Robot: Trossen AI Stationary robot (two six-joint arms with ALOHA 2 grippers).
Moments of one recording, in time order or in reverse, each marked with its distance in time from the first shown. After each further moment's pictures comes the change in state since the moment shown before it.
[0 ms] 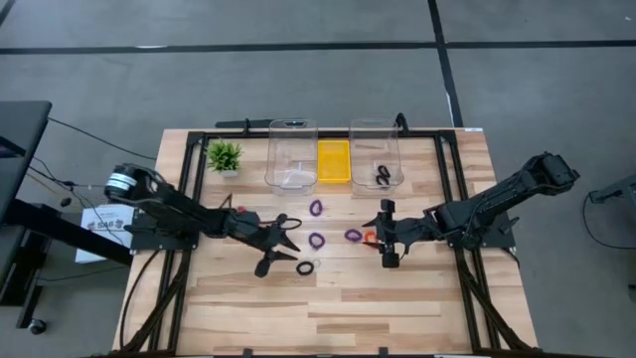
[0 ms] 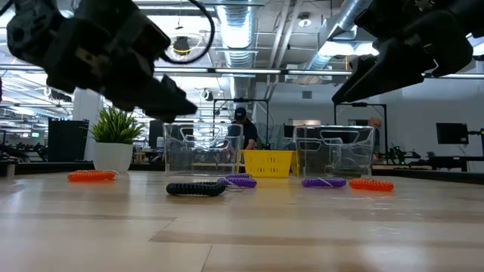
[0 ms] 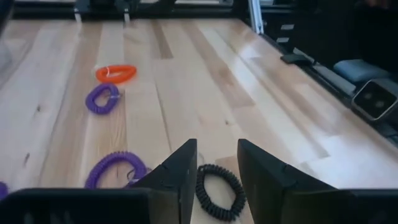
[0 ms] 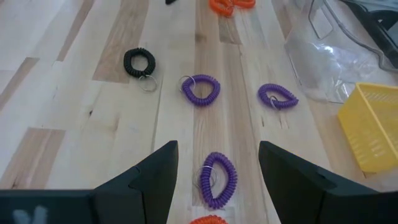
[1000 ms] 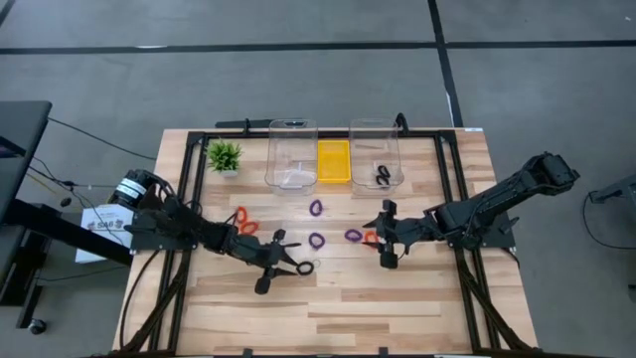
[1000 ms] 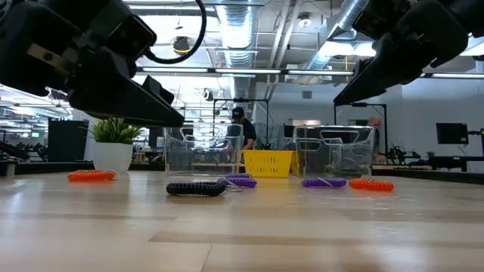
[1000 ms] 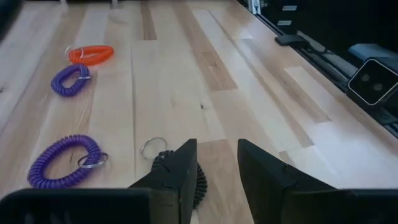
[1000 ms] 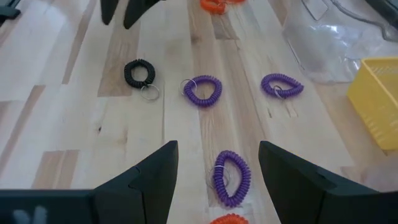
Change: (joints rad) left arm -0.199 0.082 0.034 0.006 -0.229 -0.069; right arm 0.003 0.000 0.001 -0.001 -0.002 0.165
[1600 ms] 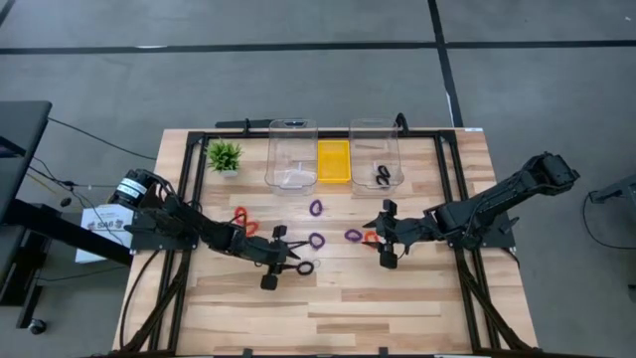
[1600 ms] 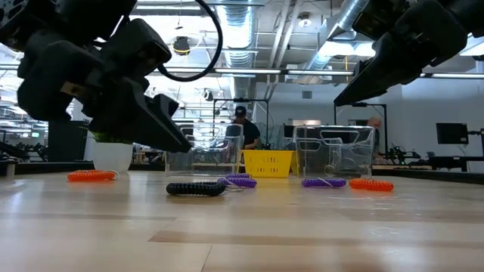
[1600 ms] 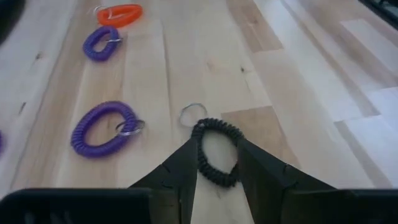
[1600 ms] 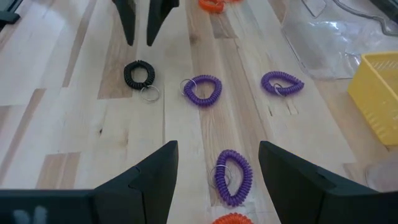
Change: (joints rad) left arm 0.019 0.009 0.086 -0.253 -0.085 0.034; right arm 0.000 0.000 0.000 -0.002 0.000 0.019
